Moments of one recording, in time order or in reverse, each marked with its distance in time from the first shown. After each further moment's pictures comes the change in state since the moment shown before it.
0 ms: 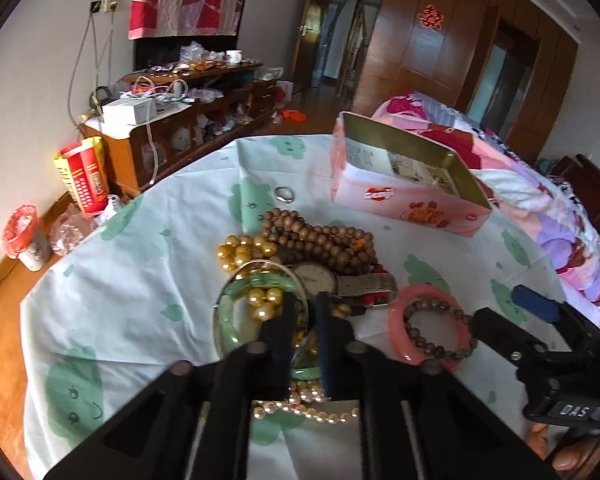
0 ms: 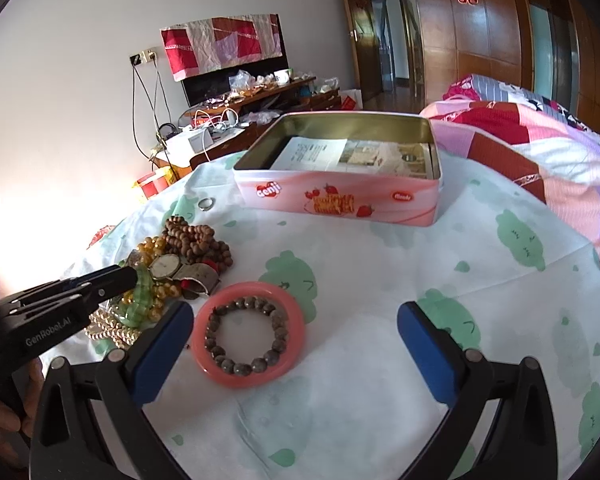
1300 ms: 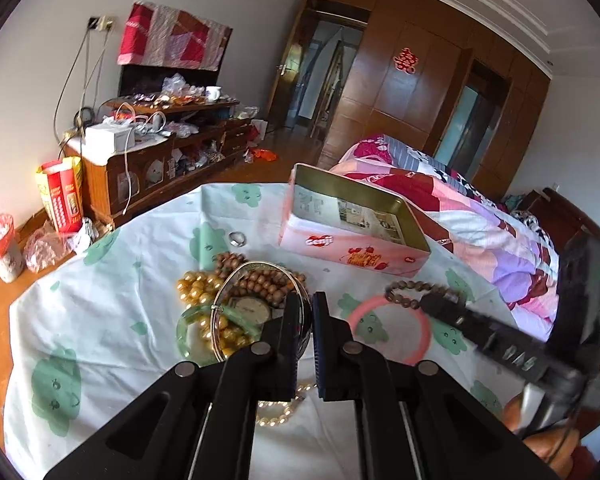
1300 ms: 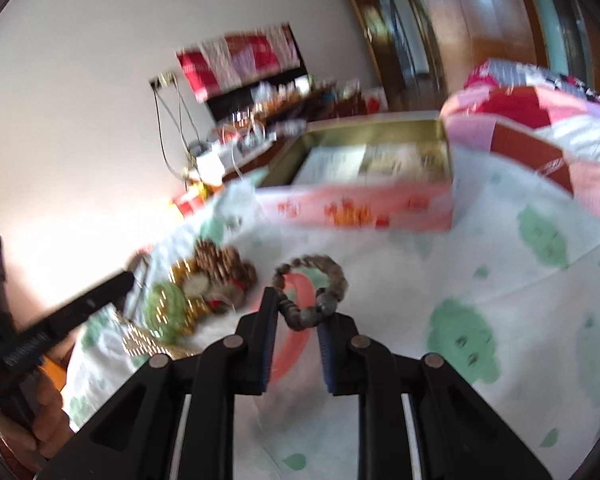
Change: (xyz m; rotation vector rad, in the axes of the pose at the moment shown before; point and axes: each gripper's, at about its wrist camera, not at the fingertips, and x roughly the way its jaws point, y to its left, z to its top) left arm -0.037 -0.023 0.005 -0.019 -0.160 -0.123; right arm -0.016 -0.019 0.007 0.087 -0.070 0.168
